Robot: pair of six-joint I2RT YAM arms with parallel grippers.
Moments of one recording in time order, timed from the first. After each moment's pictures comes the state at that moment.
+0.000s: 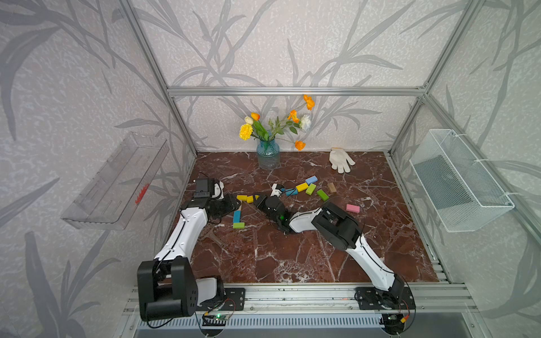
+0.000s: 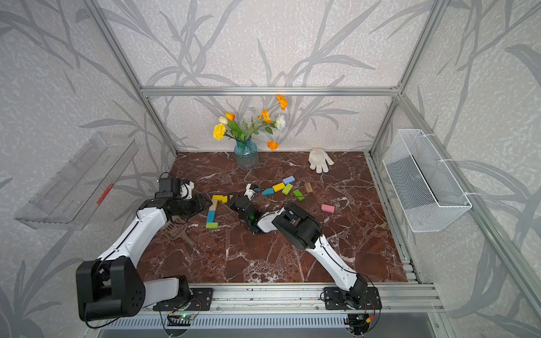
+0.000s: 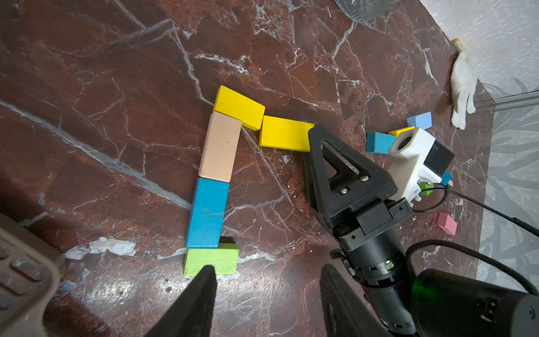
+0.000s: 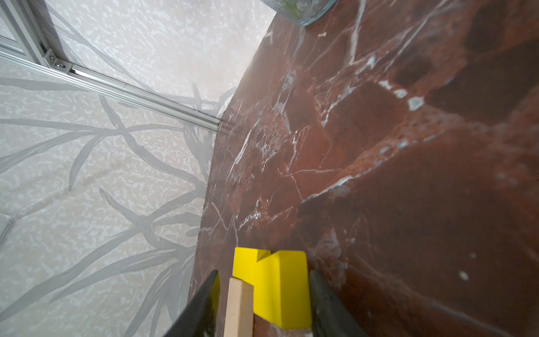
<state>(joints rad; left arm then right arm) 0.11 1.28 0.88 -0.62 0.38 -0.36 0.93 2.47 1.50 0.73 0.24 1.22</state>
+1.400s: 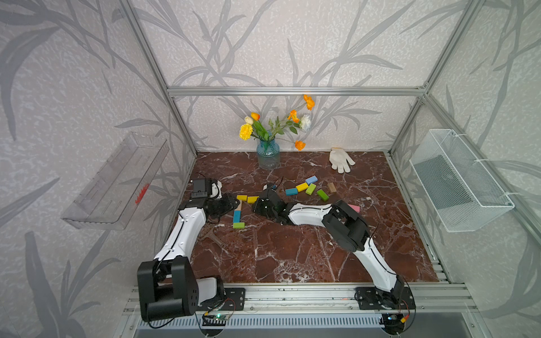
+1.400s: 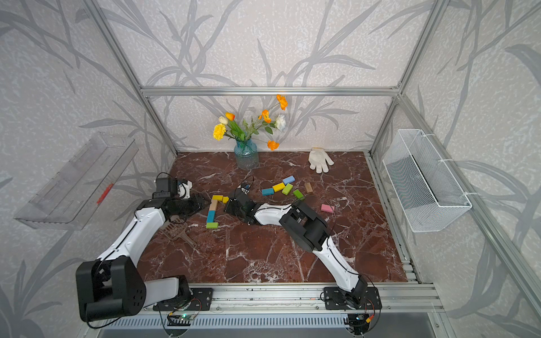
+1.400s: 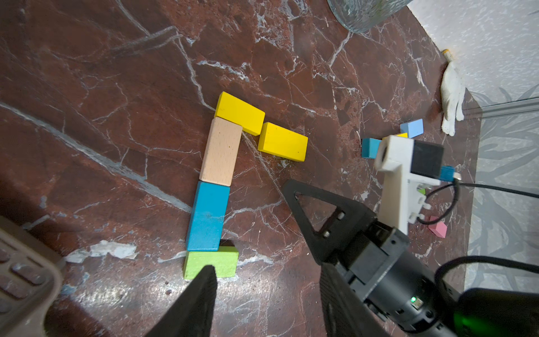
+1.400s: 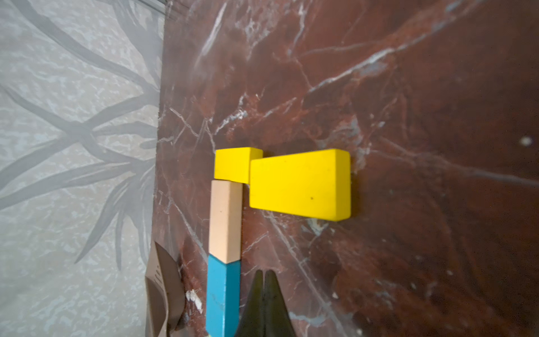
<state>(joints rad) 0.13 1.28 0.88 -0.61 0.41 -0.36 0.93 2.36 1.62 0.15 -0.04 1.13</state>
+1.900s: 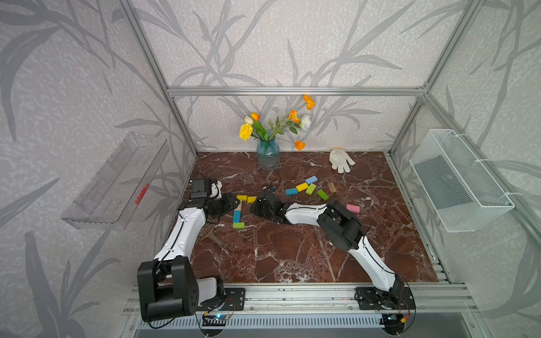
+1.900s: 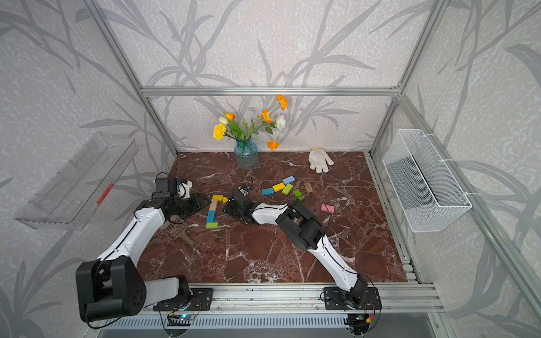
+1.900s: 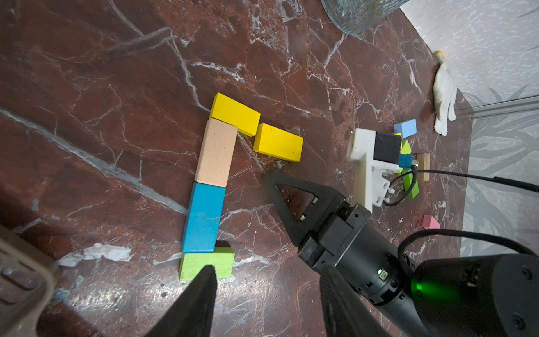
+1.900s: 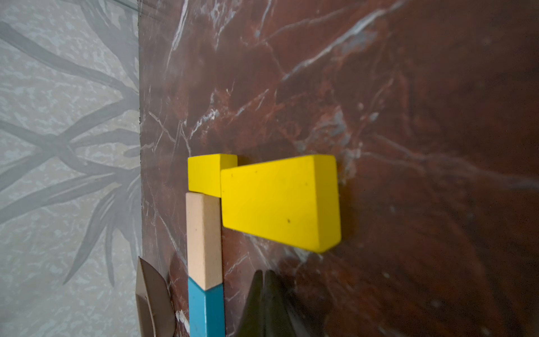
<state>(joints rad) 0.14 1.28 0.88 -0.60 0.43 -0.36 0.93 2.44 1.72 0.11 -0.04 1.20</state>
